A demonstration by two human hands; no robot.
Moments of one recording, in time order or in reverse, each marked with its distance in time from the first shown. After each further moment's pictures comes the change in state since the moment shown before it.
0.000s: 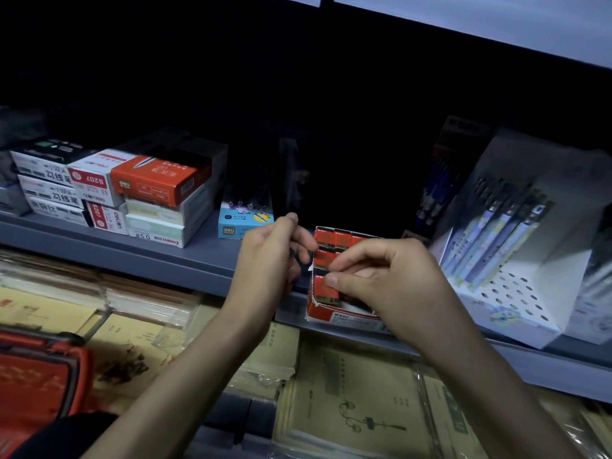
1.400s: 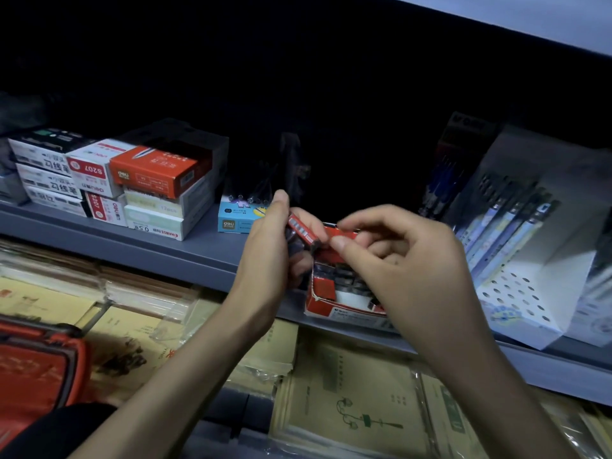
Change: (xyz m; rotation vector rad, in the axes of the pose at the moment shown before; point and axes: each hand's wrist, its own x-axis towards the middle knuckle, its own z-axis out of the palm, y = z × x) left_hand -0.003 0.000 0.005 -0.094 -0.091 0.044; right_hand -0.010 -0.013 -0.003 -0.002 0.187 -0.238
